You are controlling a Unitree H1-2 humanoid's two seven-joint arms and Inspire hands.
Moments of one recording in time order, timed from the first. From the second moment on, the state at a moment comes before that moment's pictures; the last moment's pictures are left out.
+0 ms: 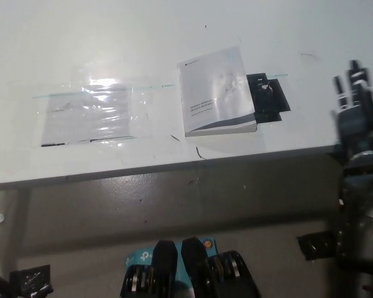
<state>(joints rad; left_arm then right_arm) -0.21 0.17 0.45 0.77 -0.25 0.27 0.11 -0.61 0.08 -0.37 0.16 0.81 0.19 -0.39</state>
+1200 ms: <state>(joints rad) -0.20 0.18 0.45 0.75 -0.28 0.29 0.12 -0.73 0.12 -0.33 0.50 0.68 0.19 -0.29</state>
